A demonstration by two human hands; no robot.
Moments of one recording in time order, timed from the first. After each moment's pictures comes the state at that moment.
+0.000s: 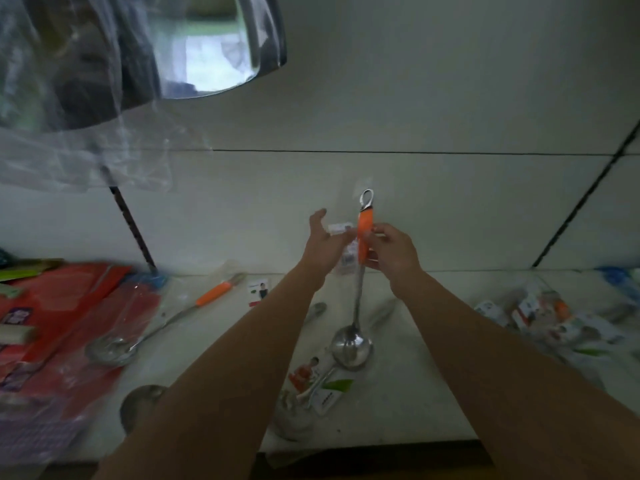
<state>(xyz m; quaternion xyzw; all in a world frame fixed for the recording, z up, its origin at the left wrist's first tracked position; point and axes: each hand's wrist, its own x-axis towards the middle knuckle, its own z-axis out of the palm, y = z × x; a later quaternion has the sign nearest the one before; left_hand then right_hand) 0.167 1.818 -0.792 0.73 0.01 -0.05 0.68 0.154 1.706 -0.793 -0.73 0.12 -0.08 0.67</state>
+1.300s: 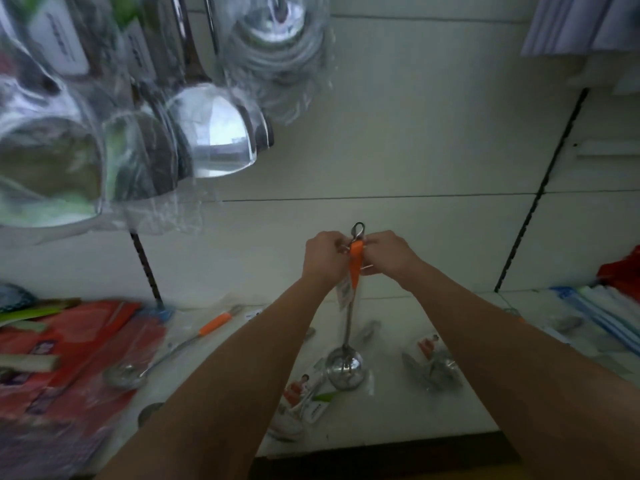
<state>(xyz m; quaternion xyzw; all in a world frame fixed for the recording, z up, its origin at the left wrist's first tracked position) 0.093 1.796 -0.706 0.89 -0.09 0.08 0.44 0.089 1.687 -0.696 -0.86 0.05 -0.02 0.51</state>
